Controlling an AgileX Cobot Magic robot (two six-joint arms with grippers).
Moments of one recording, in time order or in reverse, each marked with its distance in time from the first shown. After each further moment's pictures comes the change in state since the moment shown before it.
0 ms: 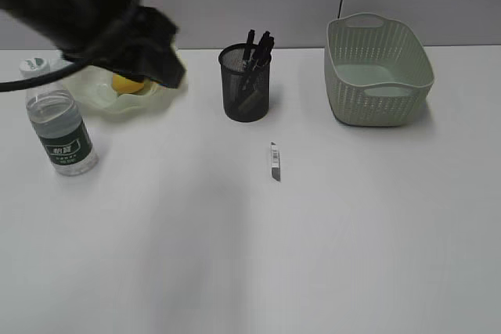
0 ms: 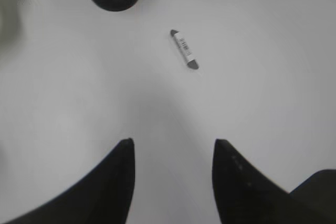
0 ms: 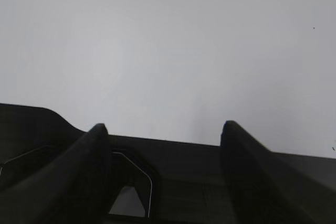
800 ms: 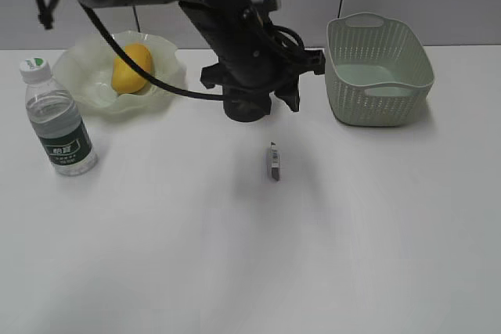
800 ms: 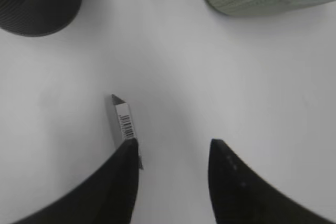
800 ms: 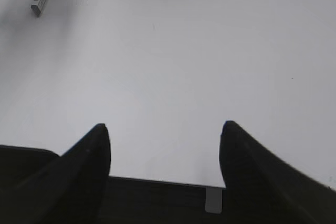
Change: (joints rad) left arm -0.105 0.636 -0.504 0.017 -0.047 -0.378; right arm 0.000 -0.374 0.098 0.001 -0.043 0.000
